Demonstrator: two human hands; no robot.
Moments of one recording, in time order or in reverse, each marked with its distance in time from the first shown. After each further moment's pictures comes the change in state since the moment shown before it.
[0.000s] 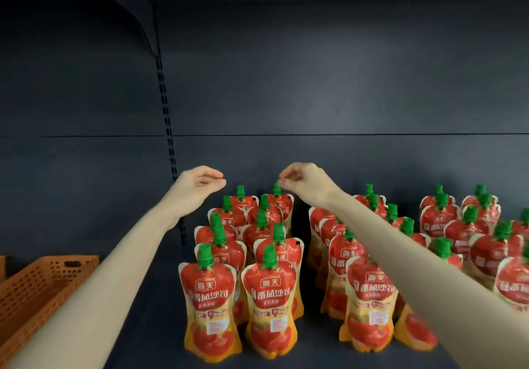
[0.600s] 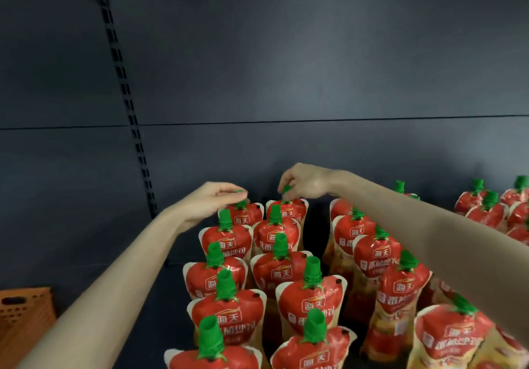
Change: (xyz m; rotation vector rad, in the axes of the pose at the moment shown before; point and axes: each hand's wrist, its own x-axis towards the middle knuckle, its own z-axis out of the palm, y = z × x) left_hand 0.114 -0.075 0.038 -0.143 -0.489 -0.097; right_hand 0.112 0.040 0.034 -0.386 -0.423 0.139
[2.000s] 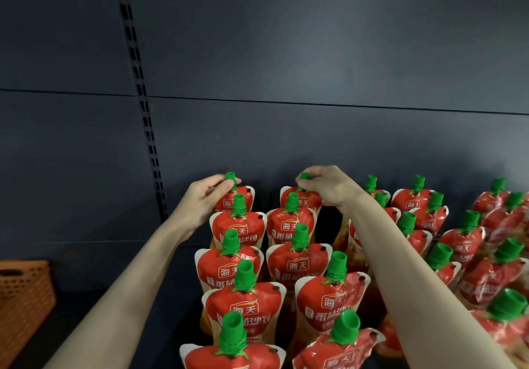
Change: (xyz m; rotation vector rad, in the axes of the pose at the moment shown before) left_hand -0.010 -0.053 0.003 -0.262 0.275 0.228; right_hand -0.001 0.013 0.042 0.682 0.267 0.195
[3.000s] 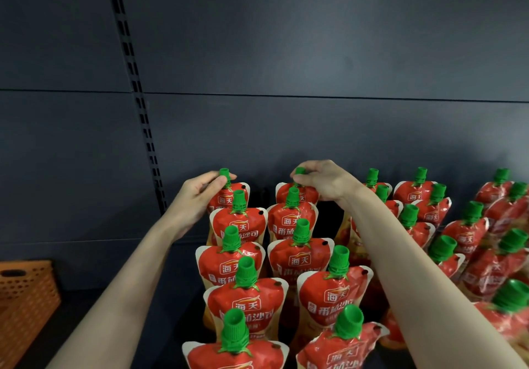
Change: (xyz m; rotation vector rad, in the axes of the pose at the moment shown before) left_hand -0.004 0.000 -0.009 0.016 -0.012 0.011; right_hand 0.003 0.000 0.006 -0.023 -0.045 0.003
